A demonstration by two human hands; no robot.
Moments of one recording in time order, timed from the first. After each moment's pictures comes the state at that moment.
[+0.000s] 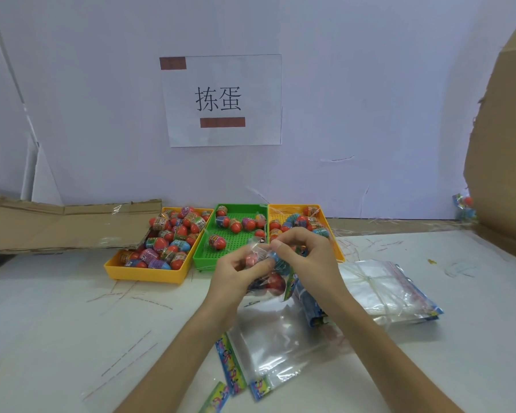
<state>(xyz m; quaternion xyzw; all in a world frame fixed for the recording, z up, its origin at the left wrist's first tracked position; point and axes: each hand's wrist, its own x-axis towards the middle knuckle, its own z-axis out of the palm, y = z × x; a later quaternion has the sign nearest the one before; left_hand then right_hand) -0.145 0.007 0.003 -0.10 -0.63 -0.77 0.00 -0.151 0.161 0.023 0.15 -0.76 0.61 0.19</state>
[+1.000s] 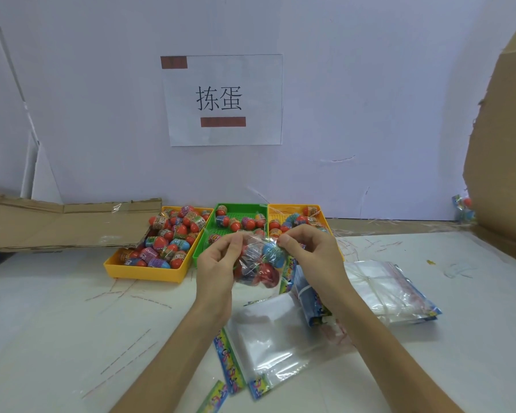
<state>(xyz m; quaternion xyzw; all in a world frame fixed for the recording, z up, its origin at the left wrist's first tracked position) -0.149 0.004 0.008 -0.03 -0.58 -0.81 0.14 -0.156 0.167 0.024 0.11 -0.75 0.62 0.19</state>
